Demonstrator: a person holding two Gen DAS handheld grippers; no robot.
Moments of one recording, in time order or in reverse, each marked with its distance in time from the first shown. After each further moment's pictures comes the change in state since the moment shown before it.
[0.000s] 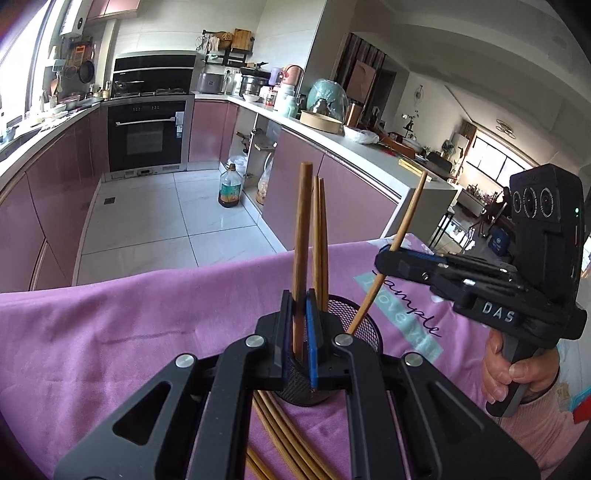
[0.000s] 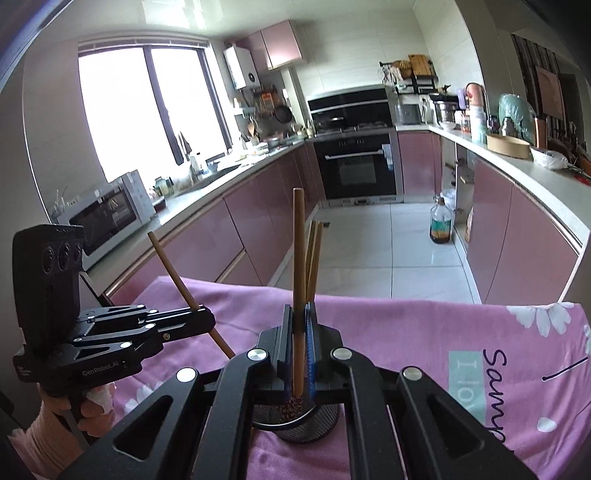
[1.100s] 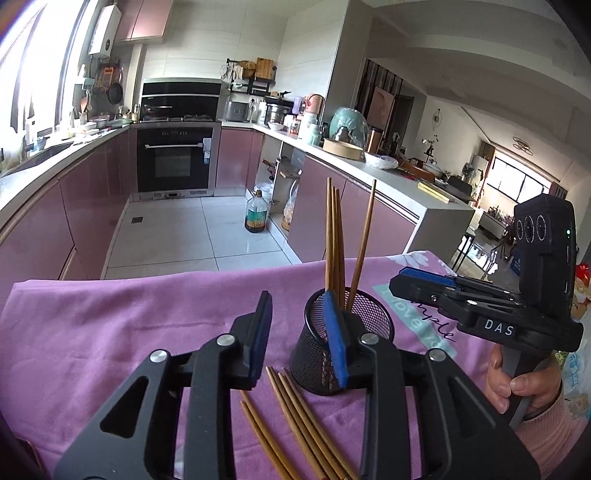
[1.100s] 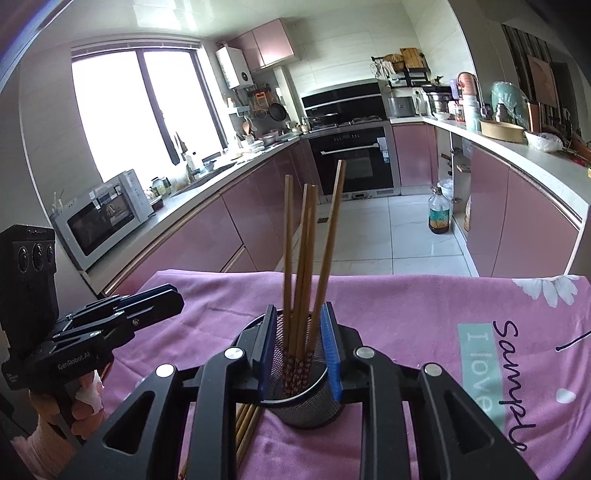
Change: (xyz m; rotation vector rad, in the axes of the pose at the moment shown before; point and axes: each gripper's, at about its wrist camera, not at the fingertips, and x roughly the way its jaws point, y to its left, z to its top) left arm -0.038 0.005 -0.038 -0.010 -0.140 0.112; right arm -0.005 0.007 -0.024 0.033 -0.018 0.004
